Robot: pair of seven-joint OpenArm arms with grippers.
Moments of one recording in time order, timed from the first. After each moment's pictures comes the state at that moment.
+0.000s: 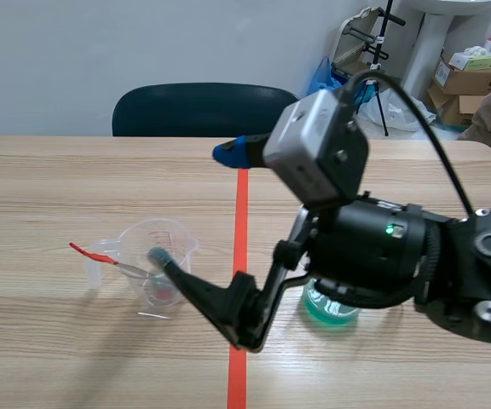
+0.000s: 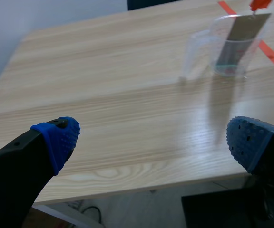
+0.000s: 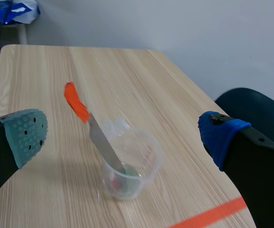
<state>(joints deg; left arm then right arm) 77.6 -10.5 -28.0 97.6 -6.1 -17.3 -56.4 -3.2 34.8 -34.3 101.5 6.6 26.4 22.7</state>
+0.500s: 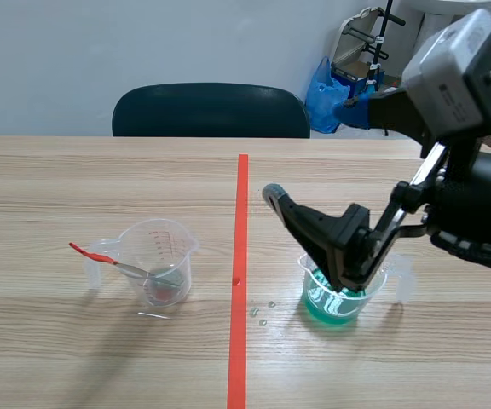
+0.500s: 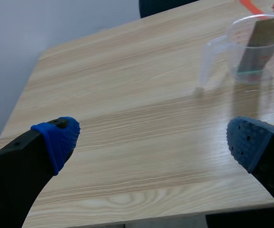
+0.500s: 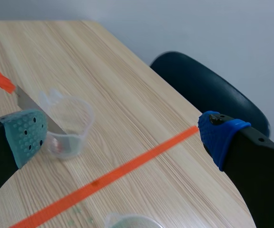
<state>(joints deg) 69.1 -2.3 -31.9 105.1 2.6 -16.5 -45.7 -19.3 35.4 -8.0 113.1 10.3 27.4 10.5</state>
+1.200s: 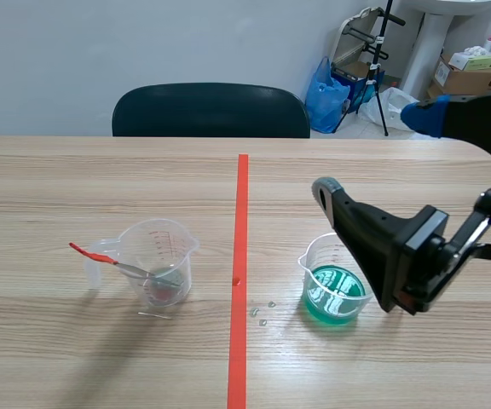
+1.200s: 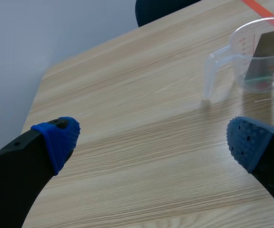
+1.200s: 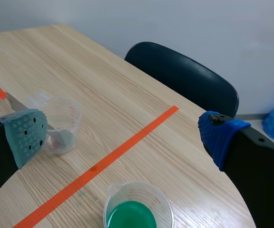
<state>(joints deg) 66.1 -1.8 -31.9 111.4 7.1 -17.5 -37.5 -36.5 30.0 6.3 122.0 13.0 27.7 10.6</state>
